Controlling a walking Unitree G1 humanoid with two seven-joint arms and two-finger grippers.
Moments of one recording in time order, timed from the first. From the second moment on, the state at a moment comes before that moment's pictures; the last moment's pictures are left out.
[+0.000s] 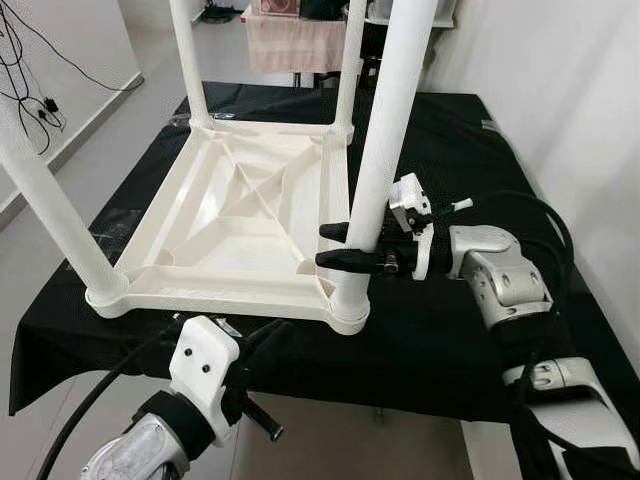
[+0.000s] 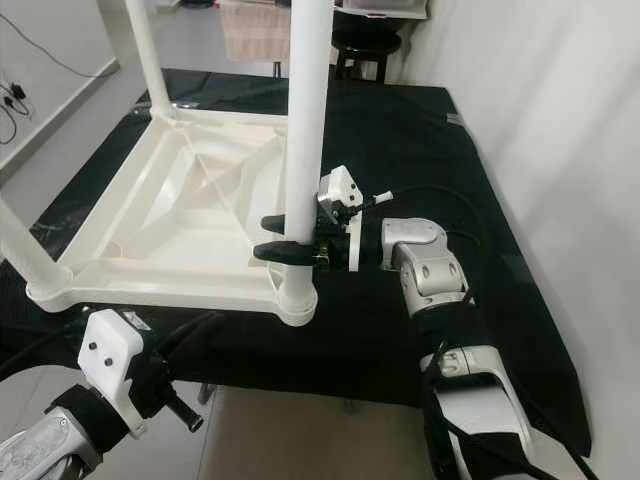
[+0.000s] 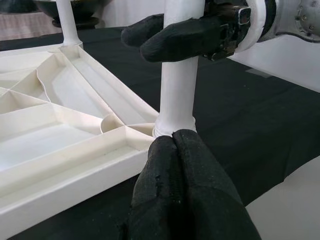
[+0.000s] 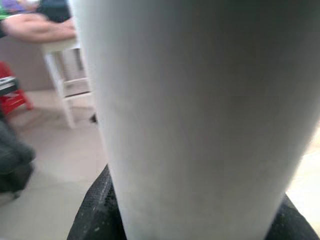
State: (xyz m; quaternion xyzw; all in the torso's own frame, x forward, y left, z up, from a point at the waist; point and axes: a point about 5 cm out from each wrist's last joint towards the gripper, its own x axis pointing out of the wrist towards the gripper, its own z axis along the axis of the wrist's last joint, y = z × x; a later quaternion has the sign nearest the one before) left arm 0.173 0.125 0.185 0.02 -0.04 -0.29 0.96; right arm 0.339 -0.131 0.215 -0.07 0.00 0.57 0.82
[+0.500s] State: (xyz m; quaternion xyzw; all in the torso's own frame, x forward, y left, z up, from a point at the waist) left arm 0.176 0.129 0.194 0.02 -0.06 -0.29 0.96; right arm 0.299 -0.080 0.193 -0.03 -0.01 0.22 0.98
